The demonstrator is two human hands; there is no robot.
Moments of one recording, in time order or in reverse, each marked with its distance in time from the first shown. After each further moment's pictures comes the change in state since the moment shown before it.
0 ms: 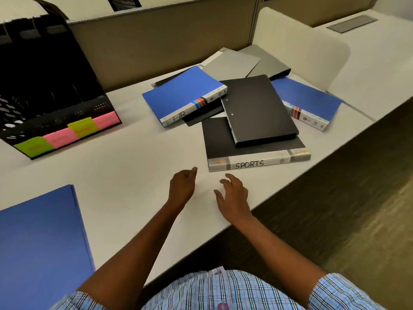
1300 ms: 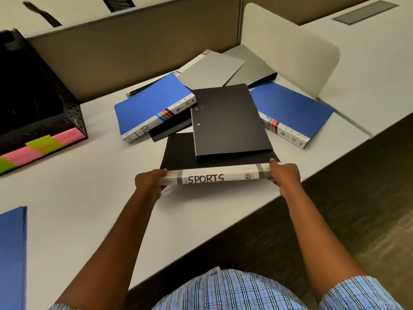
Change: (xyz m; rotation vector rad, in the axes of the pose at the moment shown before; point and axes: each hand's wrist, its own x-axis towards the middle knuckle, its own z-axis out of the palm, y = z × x) left_hand 0.085 0.073 0.075 -0.627 0.311 -0.539; right_hand 0.163 0.187 -0.181 0.613 0.071 0.880
